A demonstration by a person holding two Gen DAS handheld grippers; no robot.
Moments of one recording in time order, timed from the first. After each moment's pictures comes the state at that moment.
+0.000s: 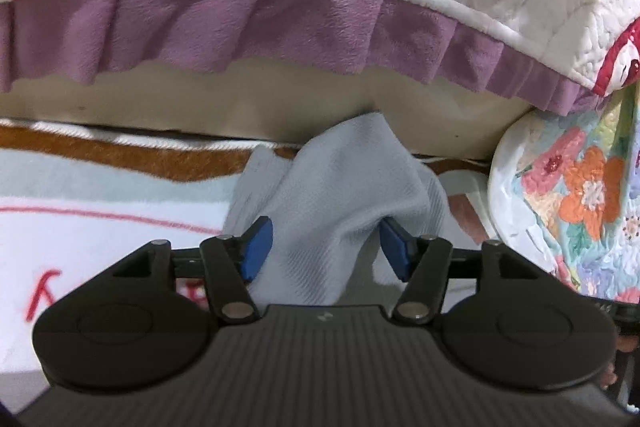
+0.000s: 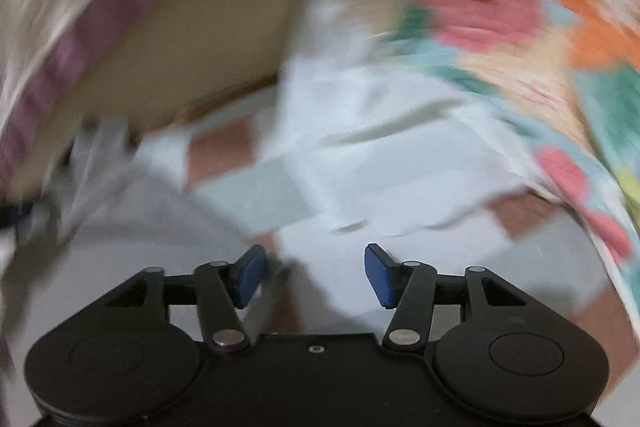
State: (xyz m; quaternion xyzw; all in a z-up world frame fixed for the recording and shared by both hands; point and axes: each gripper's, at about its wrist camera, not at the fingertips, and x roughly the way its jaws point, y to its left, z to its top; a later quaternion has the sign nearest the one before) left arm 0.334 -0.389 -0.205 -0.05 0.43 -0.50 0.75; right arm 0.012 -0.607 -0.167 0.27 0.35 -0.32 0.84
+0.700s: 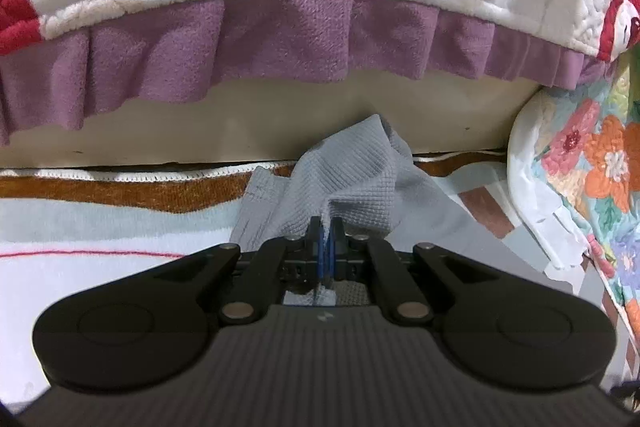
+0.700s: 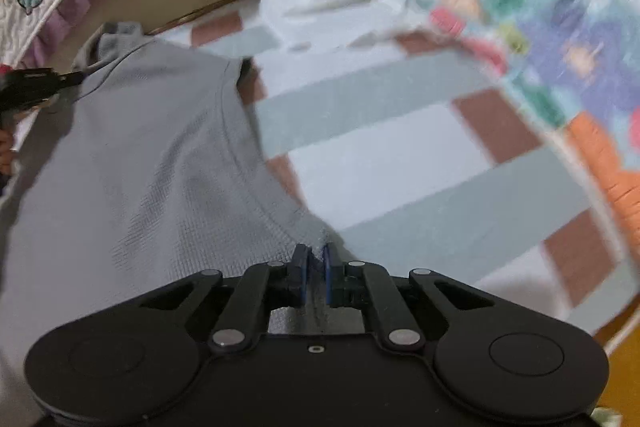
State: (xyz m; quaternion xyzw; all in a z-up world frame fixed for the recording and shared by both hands) left arm 0.316 -0.402 -0.197 0.00 0.39 -0.49 0.78; right arm -0.113 -0.494 -0.165 0.23 0.43 -0.34 0.80
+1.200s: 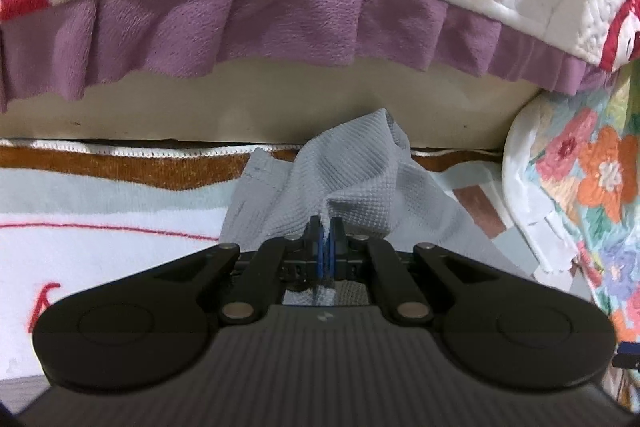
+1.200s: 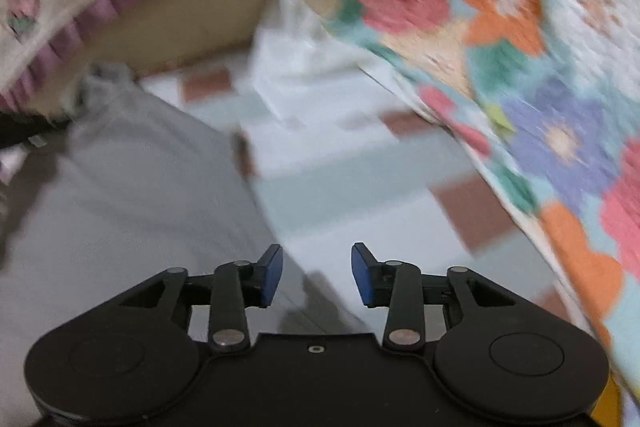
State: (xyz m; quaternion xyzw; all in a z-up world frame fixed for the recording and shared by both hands) left arm 0.324 -0.393 -0.206 -0.03 0.42 -0.48 0.77; right arm -0.064 -0.513 -0.136 0.21 0.41 -0.33 0.83
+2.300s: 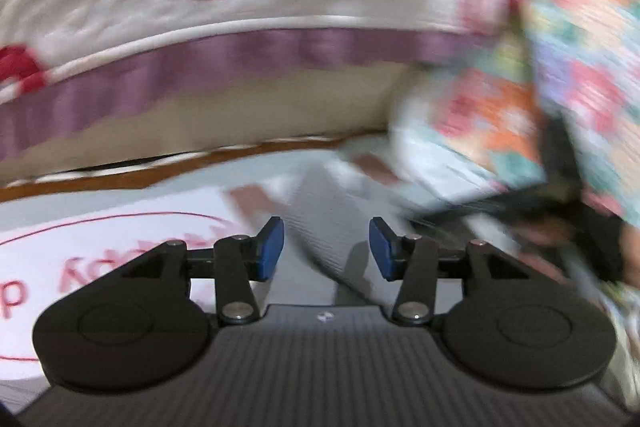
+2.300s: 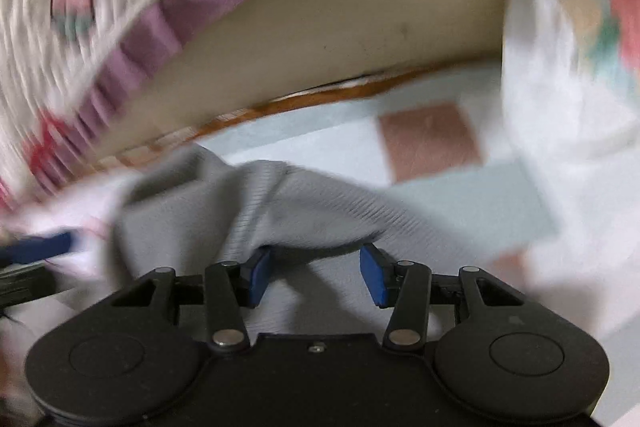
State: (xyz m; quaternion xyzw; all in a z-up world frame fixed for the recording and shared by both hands) left arm 0.281 -0.325 -0.159 0.00 0.36 -0.54 0.76; right arm 0.120 -0.537 -0.182 0.34 0.40 -0.16 0.84
